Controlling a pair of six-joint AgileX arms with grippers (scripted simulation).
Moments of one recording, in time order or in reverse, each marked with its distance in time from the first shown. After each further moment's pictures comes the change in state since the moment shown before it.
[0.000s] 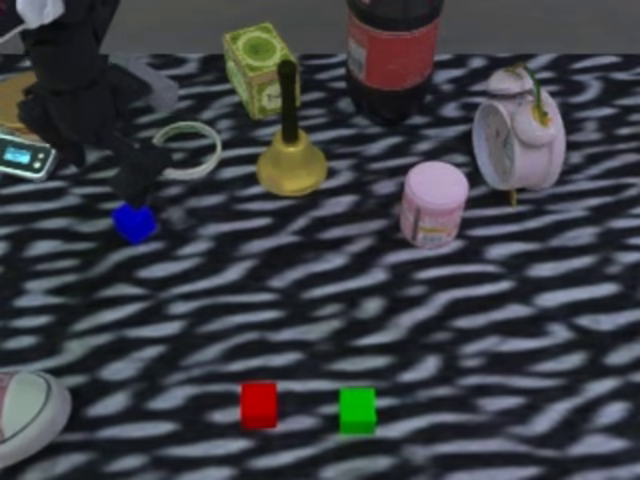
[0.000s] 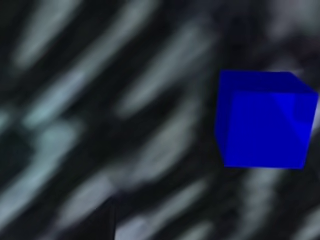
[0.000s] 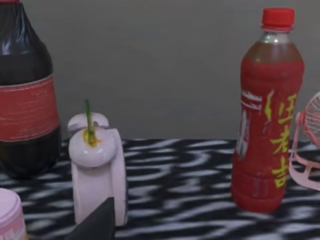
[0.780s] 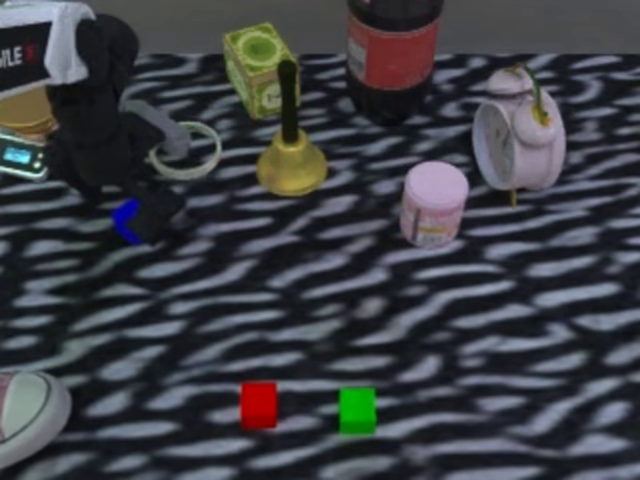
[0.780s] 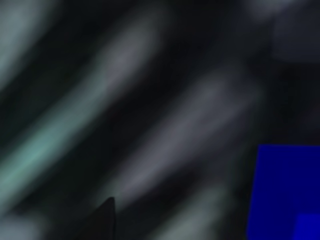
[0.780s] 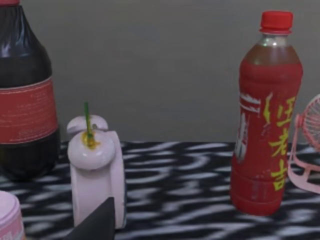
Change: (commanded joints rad) left arm 0.001 0.080 -0.138 0.222 0.001 0.003; right arm -0.003 -0.006 -0.002 0.006 -0.002 -0.002
